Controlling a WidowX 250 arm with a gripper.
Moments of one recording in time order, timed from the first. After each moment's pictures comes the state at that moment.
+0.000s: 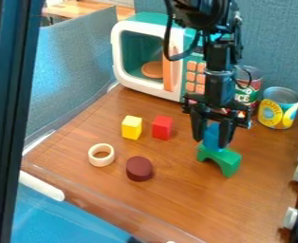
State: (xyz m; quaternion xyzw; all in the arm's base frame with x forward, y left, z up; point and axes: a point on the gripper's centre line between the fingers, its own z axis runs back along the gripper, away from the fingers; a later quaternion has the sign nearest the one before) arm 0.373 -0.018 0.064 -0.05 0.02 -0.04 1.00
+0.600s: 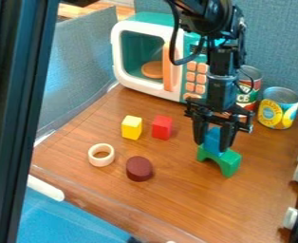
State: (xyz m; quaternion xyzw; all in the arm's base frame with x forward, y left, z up) arm 0.376 -0.019 0.056 -0.05 0.03 -0.03 1.00
